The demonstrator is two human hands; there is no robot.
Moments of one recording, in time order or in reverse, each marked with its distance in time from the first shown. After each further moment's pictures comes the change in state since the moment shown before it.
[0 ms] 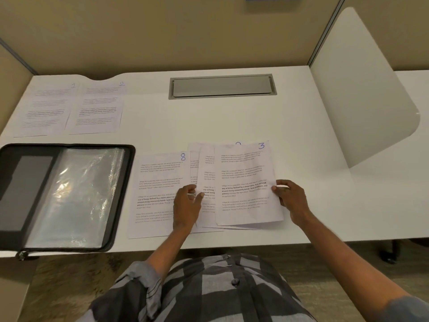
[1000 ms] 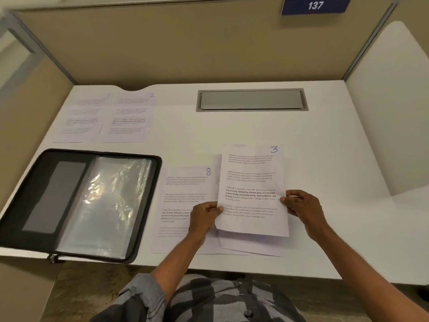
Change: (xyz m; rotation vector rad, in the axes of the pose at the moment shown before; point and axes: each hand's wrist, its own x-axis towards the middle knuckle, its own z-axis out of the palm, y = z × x) left_hand 0.028 0.006 -0.031 -0.410 -0.216 -0.292; right_hand 0.003 -0.047 0.050 -0.003 -0.103 -0.046
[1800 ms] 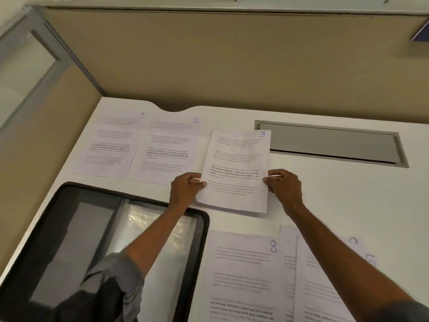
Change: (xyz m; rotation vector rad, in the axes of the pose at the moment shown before) left_hand 0.271 0.150 -0.232 0.205 0.228 0.148; right_hand 0.199 -0.159 0.318 -0.213 0.026 -0.103
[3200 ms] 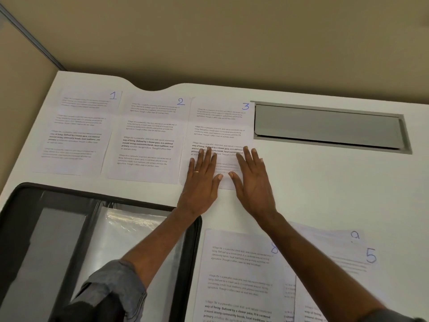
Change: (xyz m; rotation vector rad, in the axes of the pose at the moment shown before) left_hand 0.037 -0.036 0.073 0.771 -0.078 0.678; right_hand 0.004 0.035 0.081 -0.775 -0.022 -0.619
